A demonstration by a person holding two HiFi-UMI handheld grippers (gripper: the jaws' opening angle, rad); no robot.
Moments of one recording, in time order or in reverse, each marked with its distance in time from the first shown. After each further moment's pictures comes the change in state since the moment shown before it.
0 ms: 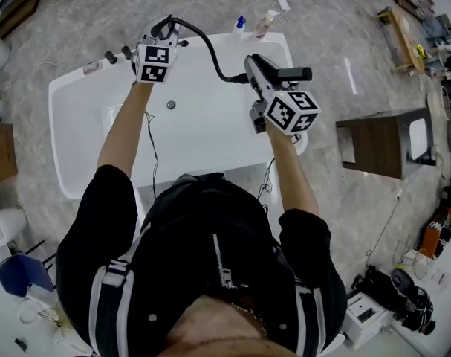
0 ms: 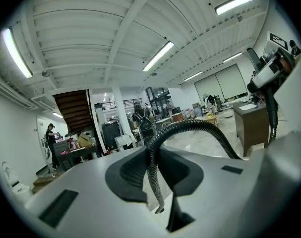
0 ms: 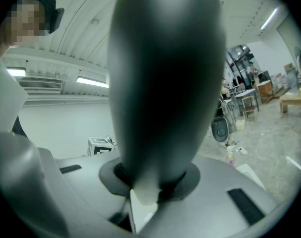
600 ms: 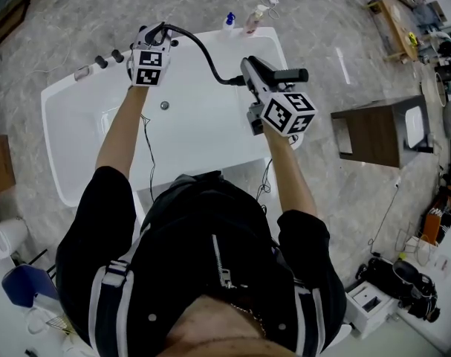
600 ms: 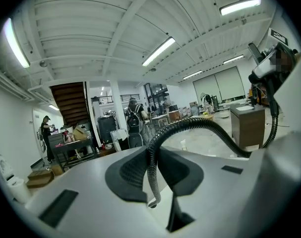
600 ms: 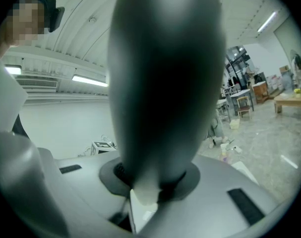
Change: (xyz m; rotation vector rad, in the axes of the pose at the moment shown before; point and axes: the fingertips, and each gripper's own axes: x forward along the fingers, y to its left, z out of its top) left arm 0.017 -0.014 -0.041 -0.044 0.053 -0.048; right arm -0.009 -0.013 -0.010 0.011 0.012 -0.052
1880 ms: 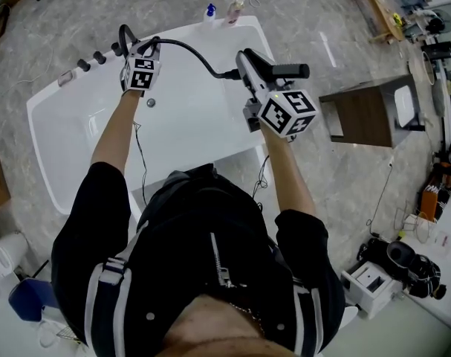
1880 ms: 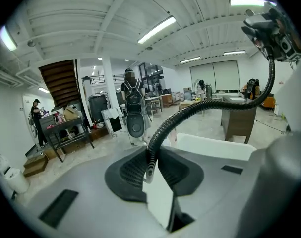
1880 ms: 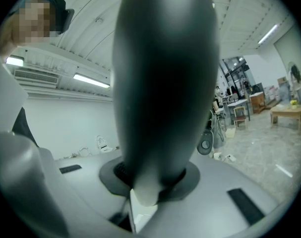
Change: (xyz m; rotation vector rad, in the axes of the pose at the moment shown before) left arm 0.022 -0.044 -0.116 -0.040 0.227 -0.101; right arm -0.033 0.005 0.022 -0.059 -0.050 -0.052
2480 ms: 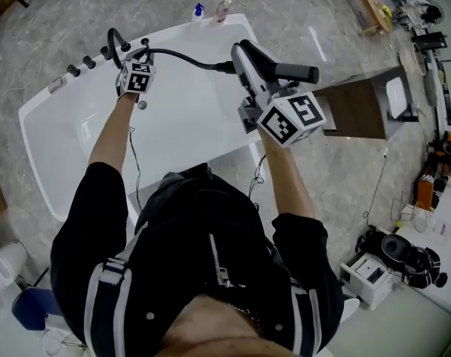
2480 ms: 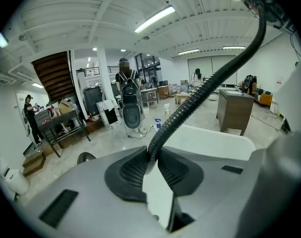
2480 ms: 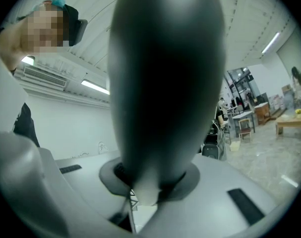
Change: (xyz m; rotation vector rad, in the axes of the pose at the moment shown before) left arm 0.021 -0.020 -0.037 0.003 0.110 -0.043; right arm -0.019 0.033 0.060 -0.060 -0.130 0.042
